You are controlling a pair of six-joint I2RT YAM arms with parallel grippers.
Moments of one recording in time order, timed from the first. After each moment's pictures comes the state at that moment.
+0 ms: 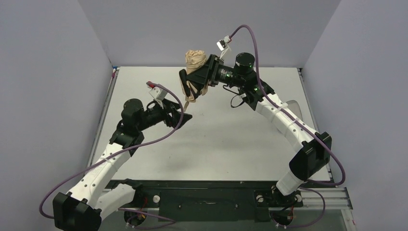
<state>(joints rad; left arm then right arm) -0.40 0.99 0.81 0.09 0.58 -0.30 0.57 1.61 1.59 0.00 -0.61 0.82</state>
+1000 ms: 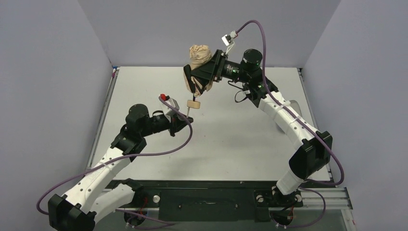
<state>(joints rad) -0.50 0.95 0.78 0.06 0.63 -0.01 0.52 1.61 1.56 0.11 -0.74 0.89</state>
